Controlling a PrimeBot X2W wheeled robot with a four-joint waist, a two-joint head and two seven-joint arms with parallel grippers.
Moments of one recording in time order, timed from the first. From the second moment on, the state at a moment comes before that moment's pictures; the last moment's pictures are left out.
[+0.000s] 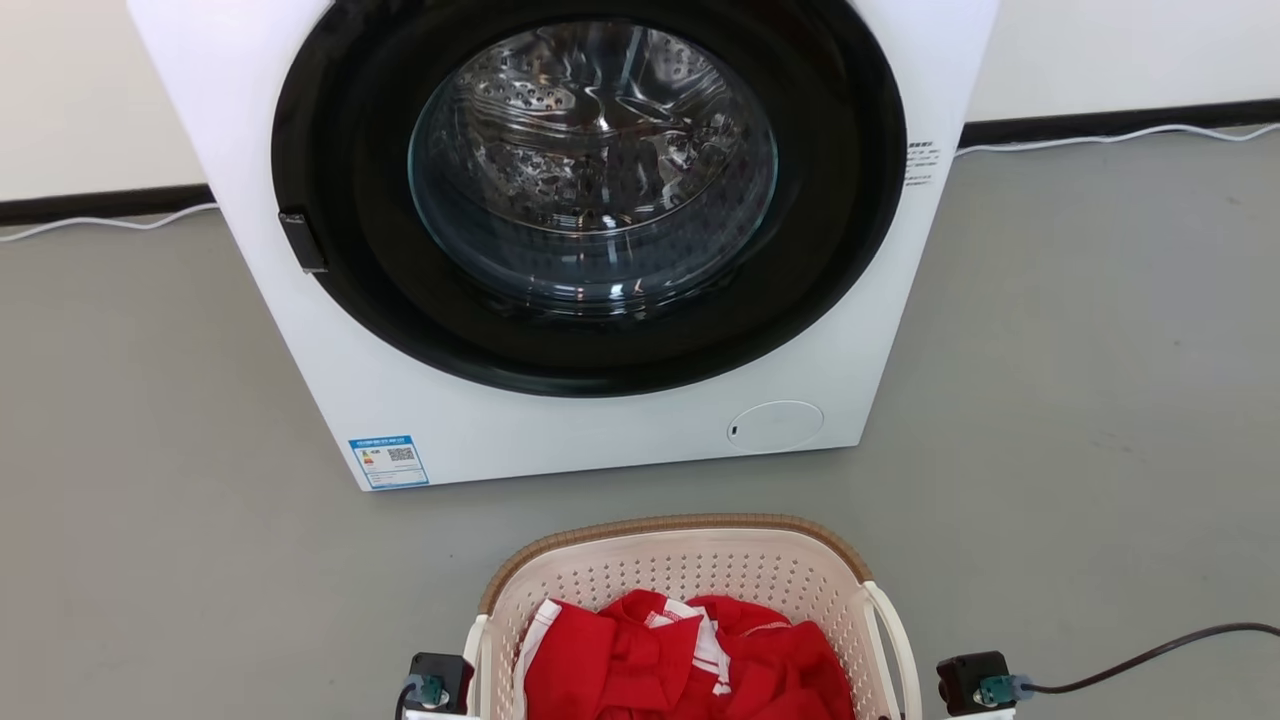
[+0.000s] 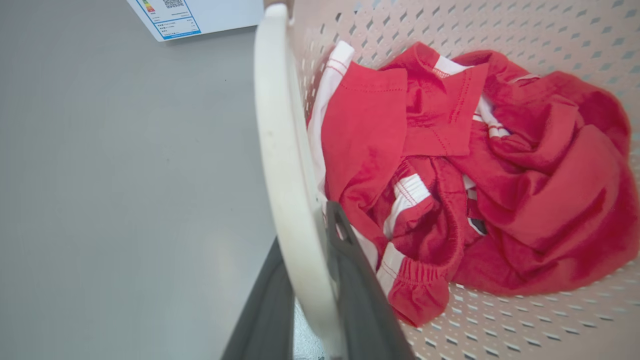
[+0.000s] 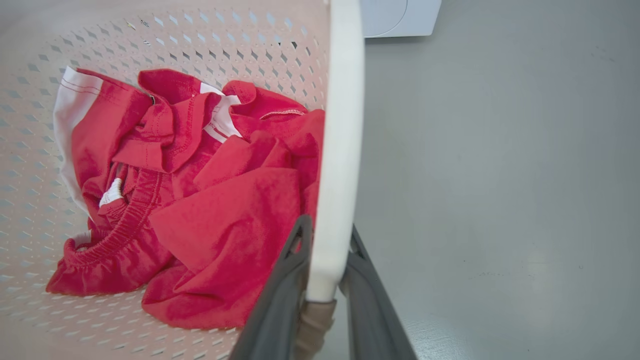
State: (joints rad) left arm -0.42 0.01 -0.95 1.12 -0.87 -0.01 -0.04; right arm -0.42 -0.03 0.80 1.15 0.81 0.13 -0.09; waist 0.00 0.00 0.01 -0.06
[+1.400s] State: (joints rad) left arm -0.43 0.01 -1.05 1.15 -0.95 -0.01 0.02; right arm -0.43 -0.03 0.90 1.18 0.91 0.13 -0.05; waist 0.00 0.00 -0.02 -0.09
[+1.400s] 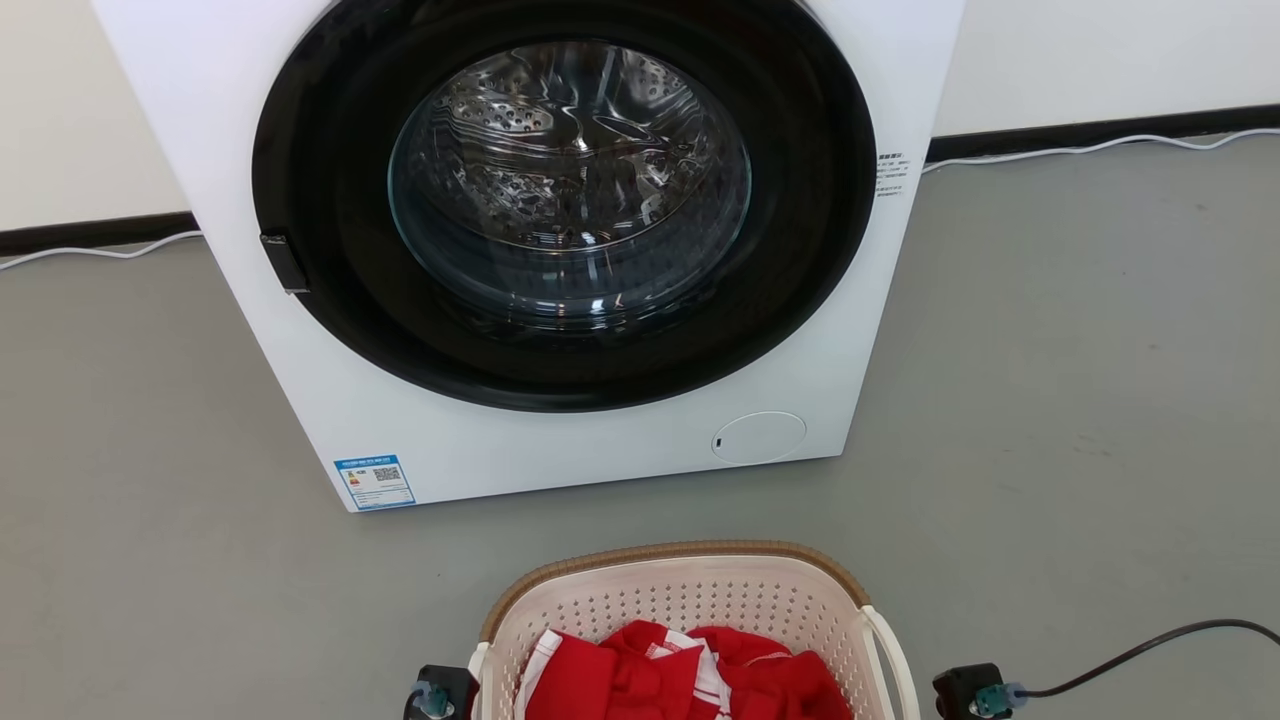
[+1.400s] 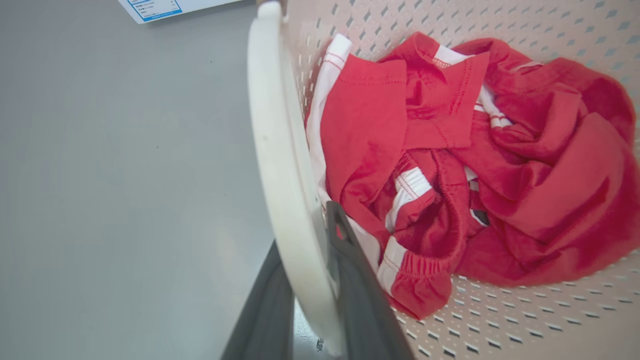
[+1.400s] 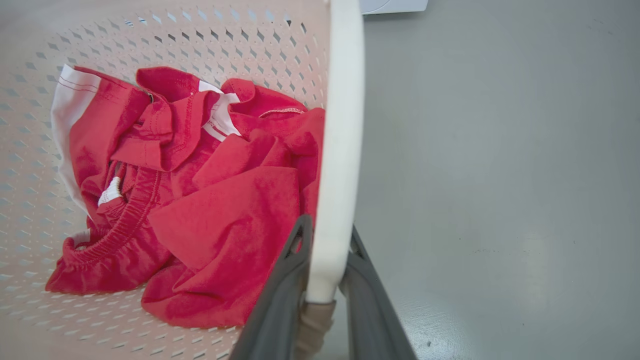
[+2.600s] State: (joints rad) left arm -0.43 0.02 -1.12 1.12 -1.01 0.03 0.03; right arm -0.45 -0.03 0.97 1.19 0.98 0.13 -0.05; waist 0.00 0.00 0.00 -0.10
